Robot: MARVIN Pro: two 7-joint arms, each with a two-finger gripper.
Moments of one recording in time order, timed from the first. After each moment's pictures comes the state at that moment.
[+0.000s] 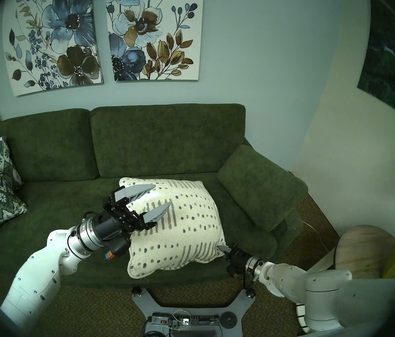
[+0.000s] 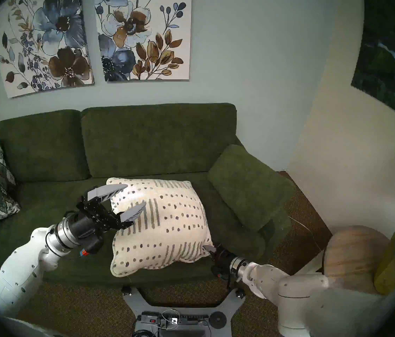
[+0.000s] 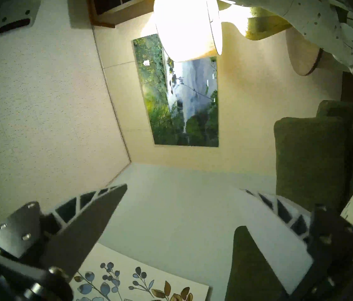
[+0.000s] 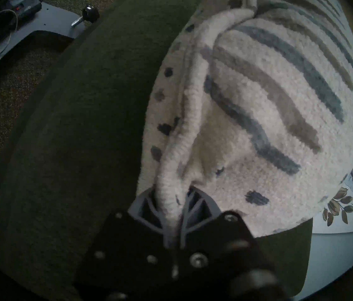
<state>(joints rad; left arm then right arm) 1.93 -0.91 -1.57 -1.73 1.36 -0.96 0.86 -1.13 -1.35 -0.02 -0.13 -0.73 -0.44 -0.88</state>
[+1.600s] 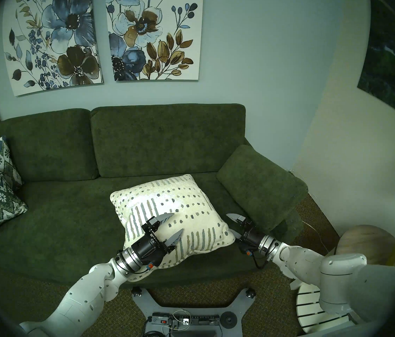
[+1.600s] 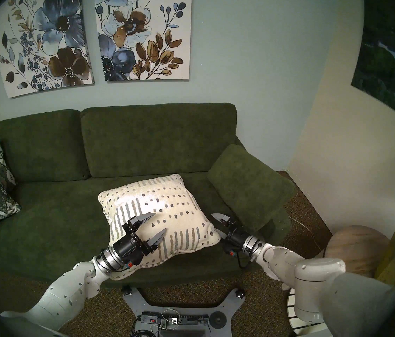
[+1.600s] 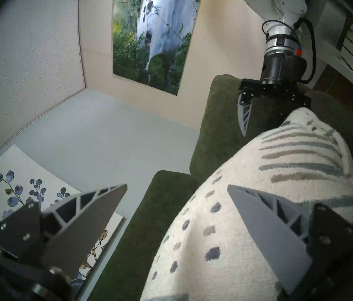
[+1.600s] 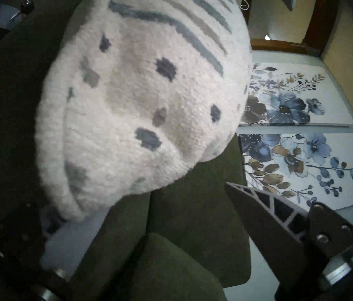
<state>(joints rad) 1.70 -1.17 -1.30 -1.13 1.34 -0.86 0.76 -1.02 -1.22 -0.02 -0.21 -0.79 -0.54 -1.20</state>
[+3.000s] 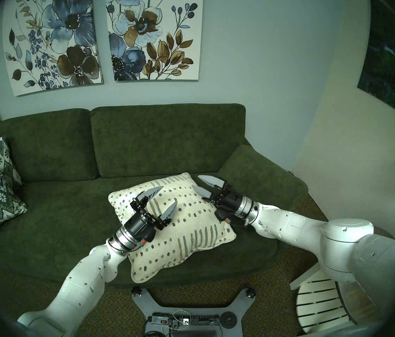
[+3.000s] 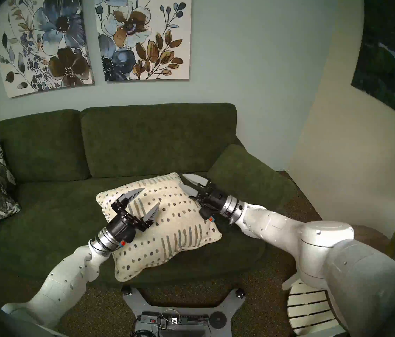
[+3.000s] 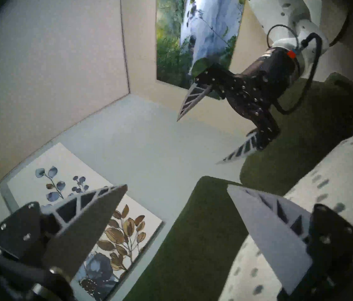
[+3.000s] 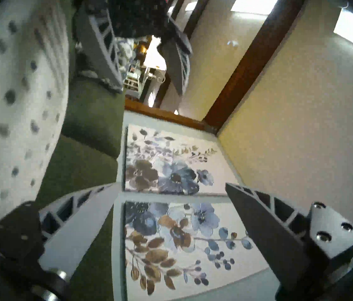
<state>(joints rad) 1.60 -1.17 -1.36 -1.18 1.33 -0.95 0.87 -0.76 -1.24 -0.07 -0.57 -1.04 -0.36 -1.46</state>
